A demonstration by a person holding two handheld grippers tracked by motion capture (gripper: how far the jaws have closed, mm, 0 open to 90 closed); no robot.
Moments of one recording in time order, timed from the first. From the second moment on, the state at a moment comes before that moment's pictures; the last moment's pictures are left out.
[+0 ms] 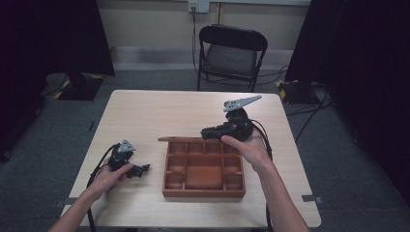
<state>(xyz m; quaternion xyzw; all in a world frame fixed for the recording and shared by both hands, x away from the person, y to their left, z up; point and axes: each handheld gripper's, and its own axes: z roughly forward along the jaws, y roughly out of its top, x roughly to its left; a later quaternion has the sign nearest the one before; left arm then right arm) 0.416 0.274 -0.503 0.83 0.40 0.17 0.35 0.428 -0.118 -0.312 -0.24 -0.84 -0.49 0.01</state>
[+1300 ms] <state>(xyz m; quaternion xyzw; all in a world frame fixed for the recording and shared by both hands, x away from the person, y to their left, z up) 0.416 0.274 -0.503 0.83 0.40 0.17 0.35 0.437 -0.119 -0.306 -0.24 -0.83 -0.50 0.01</state>
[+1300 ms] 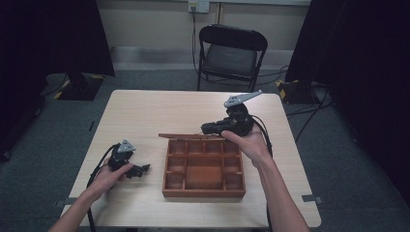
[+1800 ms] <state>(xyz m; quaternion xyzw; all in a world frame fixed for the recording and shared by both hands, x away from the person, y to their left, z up) 0.416 0.274 -0.503 0.83 0.40 0.17 0.35 0.438 -0.118 -0.305 -0.24 -0.83 -0.50 0.00</state>
